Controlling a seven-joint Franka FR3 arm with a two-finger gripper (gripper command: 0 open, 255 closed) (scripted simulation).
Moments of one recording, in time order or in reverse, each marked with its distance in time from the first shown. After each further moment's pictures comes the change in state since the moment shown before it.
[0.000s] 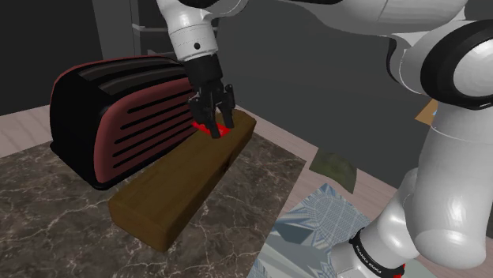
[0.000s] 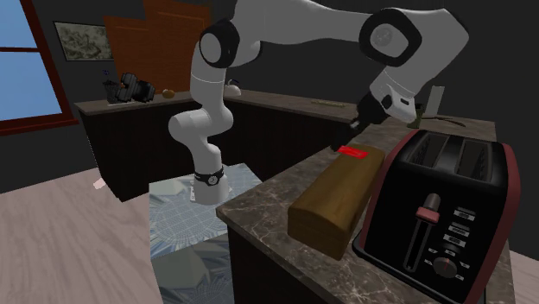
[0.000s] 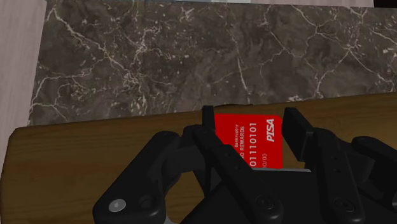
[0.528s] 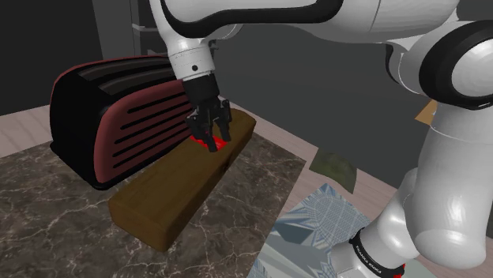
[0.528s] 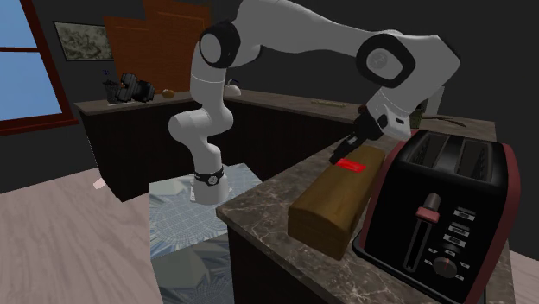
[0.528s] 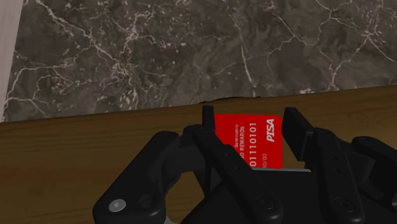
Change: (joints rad) arm -0.001 0.003 -0.002 -0.101 -0.004 0.105 -0.008
